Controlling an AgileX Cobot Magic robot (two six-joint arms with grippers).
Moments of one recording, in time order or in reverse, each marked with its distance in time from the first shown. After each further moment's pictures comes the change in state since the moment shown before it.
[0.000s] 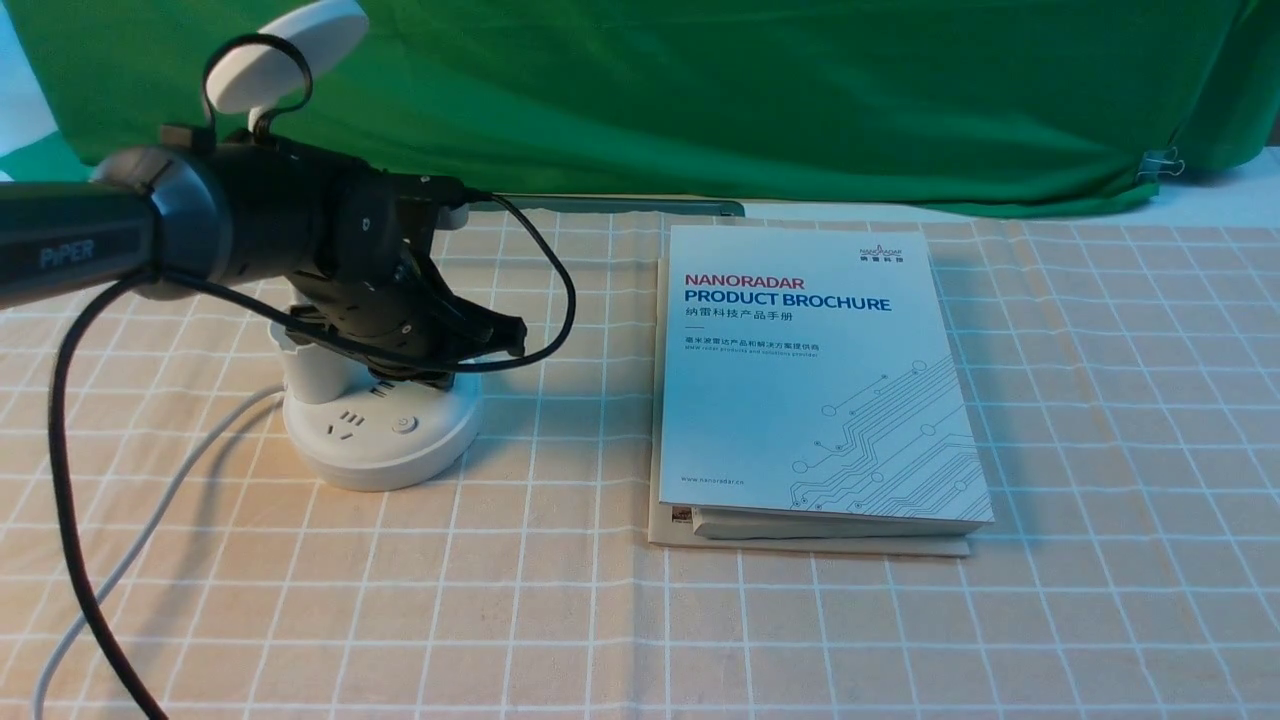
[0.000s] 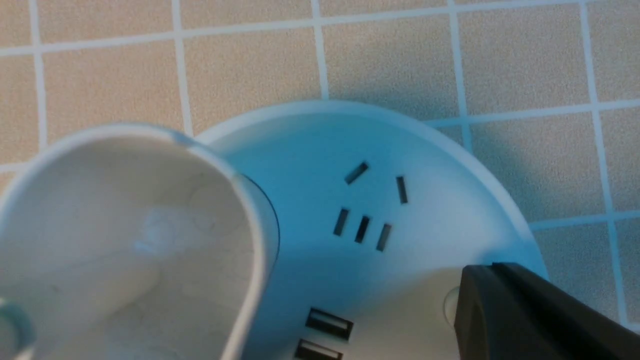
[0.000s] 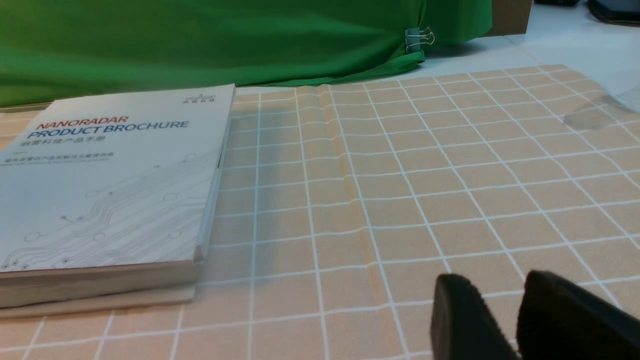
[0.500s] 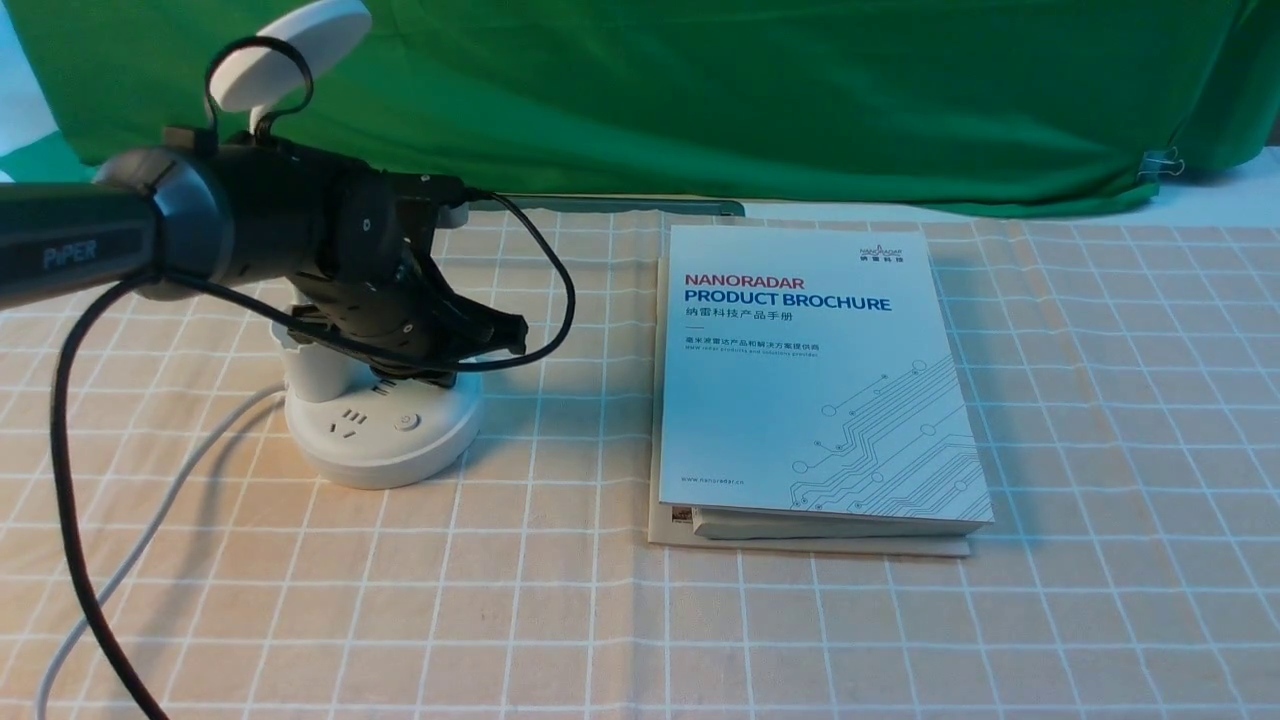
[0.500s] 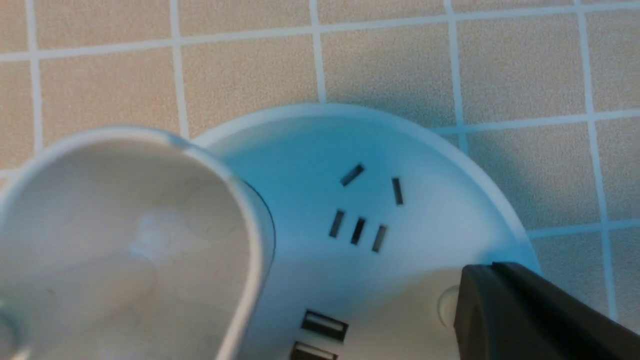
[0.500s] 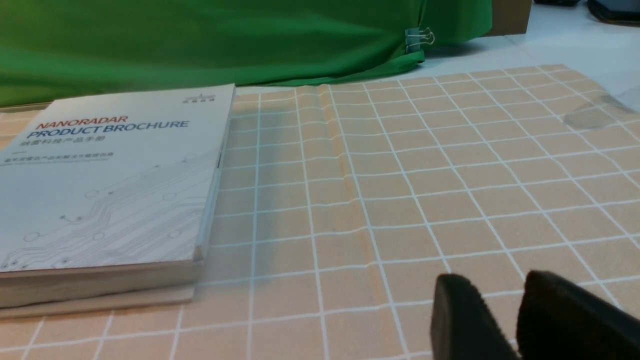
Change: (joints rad) right arm 0.000 0.000 0.000 0.000 0.000 0.000; left arm -0.001 -0.022 0.007 -0.020 -0.020 0.001
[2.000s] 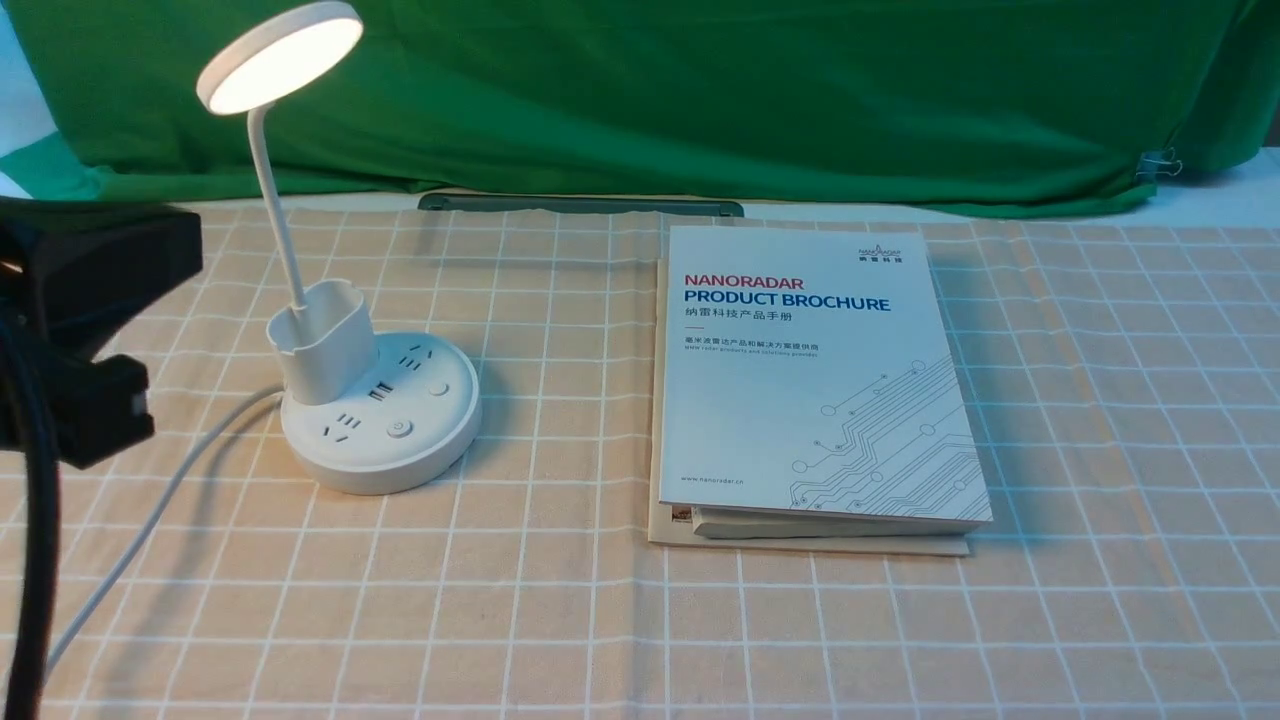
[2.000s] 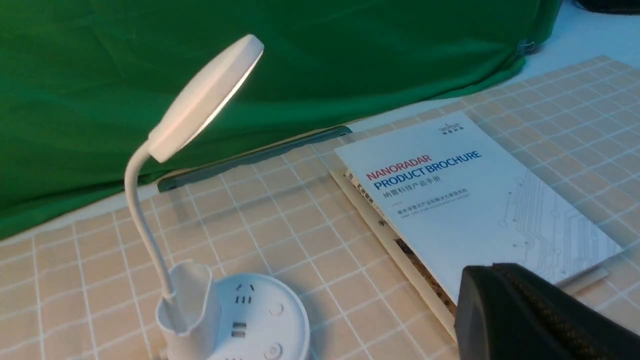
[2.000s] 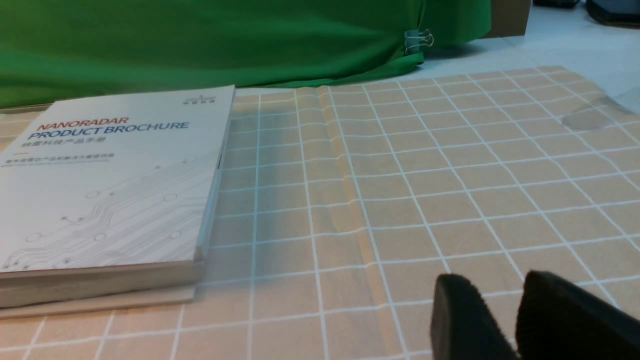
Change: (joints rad) right arm 0.000 -0.001 0.000 0.000 0.000 0.000; left arm -0.062 -1.259 0.528 -0.215 -0.064 0.444
